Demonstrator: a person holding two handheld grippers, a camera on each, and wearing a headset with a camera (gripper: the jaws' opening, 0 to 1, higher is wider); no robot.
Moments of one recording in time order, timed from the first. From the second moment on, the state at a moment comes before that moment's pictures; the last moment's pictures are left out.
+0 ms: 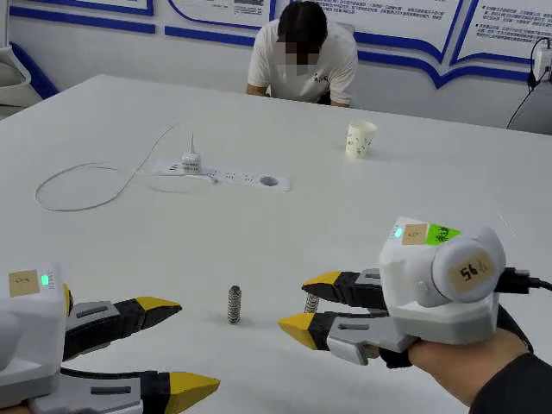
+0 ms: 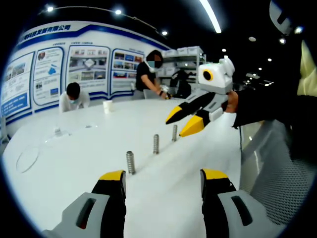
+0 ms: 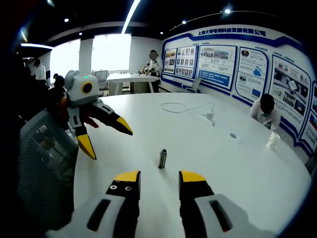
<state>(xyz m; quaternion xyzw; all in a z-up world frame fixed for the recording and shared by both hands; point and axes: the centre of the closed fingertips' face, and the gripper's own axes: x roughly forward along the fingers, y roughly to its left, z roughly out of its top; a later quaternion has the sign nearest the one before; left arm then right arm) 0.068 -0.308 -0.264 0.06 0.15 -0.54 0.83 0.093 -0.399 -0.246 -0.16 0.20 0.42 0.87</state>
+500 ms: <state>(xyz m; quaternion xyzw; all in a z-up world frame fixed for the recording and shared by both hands) 0.066 -0.309 -0.263 0.06 0.15 -0.54 0.83 0.075 -0.447 -0.239 -0.14 0.19 0.39 0.89</state>
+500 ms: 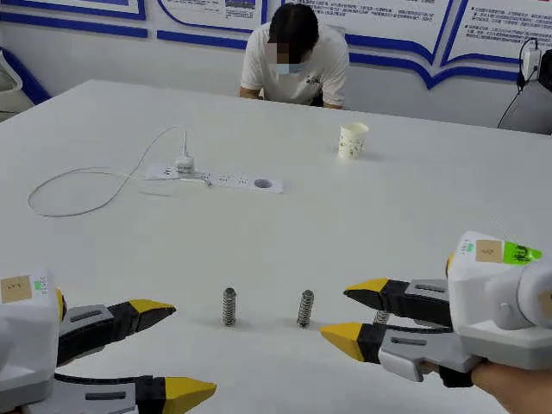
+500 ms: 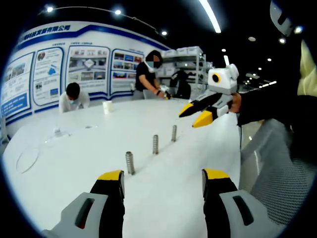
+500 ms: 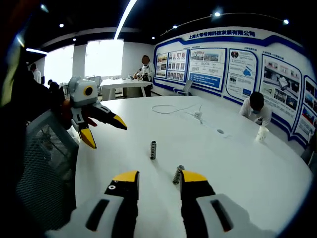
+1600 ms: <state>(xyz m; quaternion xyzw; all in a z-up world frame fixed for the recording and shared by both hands) 0.068 -0.306 -0.268 0.05 0.16 -0.53 0.83 0.056 -0.539 -0.261 -0.11 0.20 0.31 0.92</state>
